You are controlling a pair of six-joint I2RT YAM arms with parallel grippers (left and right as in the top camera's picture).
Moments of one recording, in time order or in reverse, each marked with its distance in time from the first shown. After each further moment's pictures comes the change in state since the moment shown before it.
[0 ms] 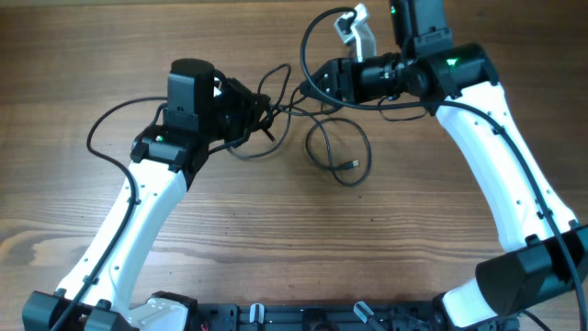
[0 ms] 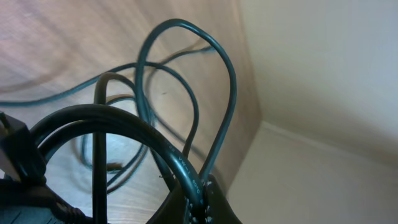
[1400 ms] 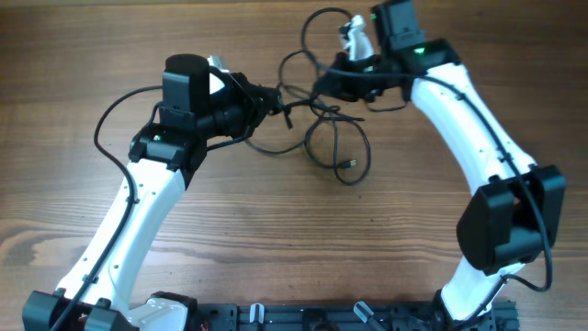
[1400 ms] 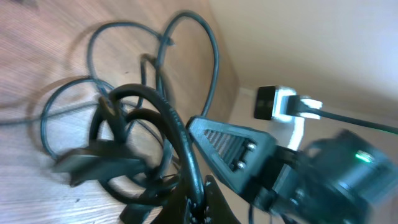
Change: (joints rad) left arm 0.024 0.001 0.000 0.101 0.171 0.066; right arm -0.071 0.203 -0.029 0.085 0.126 0.229
